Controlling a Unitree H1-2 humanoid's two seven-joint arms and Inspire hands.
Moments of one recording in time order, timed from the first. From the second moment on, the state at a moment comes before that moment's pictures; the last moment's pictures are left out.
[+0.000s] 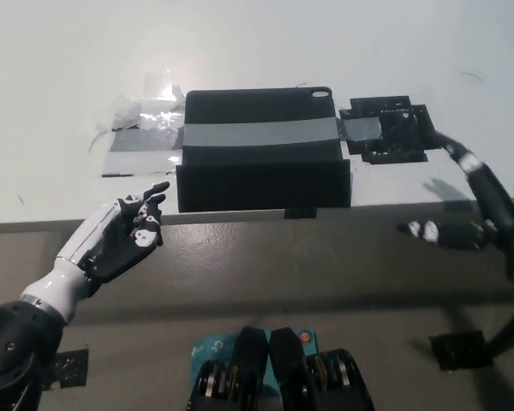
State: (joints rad) left_arm -0.29 0.35 -0.04 -0.22 -0.12 0.38 -0.25; right_arm -0.45 -0.36 0.18 -0.06 -0.22 0.17 0.14
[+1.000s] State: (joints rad) left_arm -0.26 0.35 -0.04 -0.24 -0.12 0.40 -0.25; right_arm -0.90 -0.20 0.68 0.59 -0.63 0.19 0.25
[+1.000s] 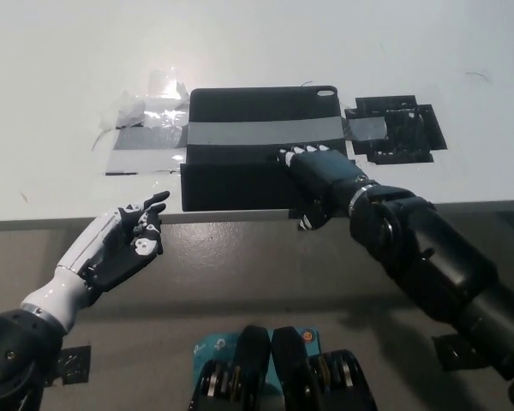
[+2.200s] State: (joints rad) left_arm -0.30 0.36 -0.04 -0.27 -0.12 0.43 -0.25; right_arm -0.74 -0.14 0.40 0.20 -0.72 0.45 0.46
